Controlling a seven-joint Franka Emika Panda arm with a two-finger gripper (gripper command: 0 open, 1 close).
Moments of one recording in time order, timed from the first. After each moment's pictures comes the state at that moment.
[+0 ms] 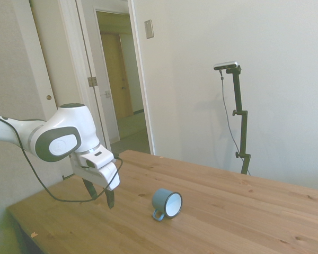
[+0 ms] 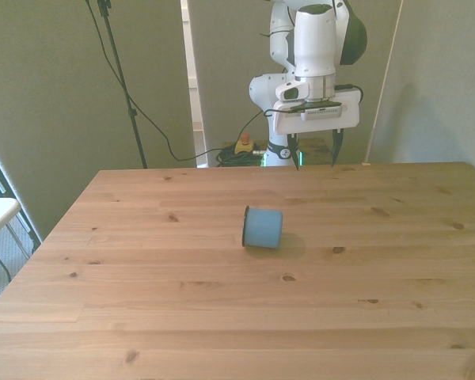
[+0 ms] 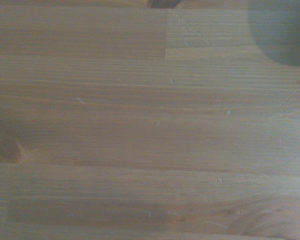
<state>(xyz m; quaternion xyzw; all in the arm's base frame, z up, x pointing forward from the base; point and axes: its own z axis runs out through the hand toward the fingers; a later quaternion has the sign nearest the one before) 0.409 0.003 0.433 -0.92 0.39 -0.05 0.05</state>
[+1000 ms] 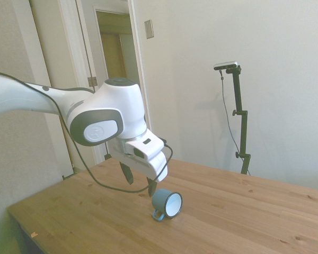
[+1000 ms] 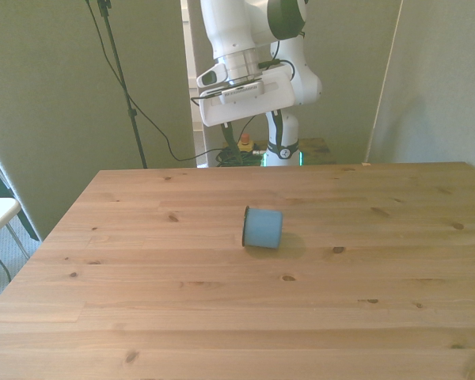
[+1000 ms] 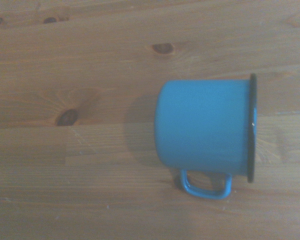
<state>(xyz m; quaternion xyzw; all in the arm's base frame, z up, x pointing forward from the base) 0.457 -0.173 0.488 -0.90 0.40 -0.05 0.16</state>
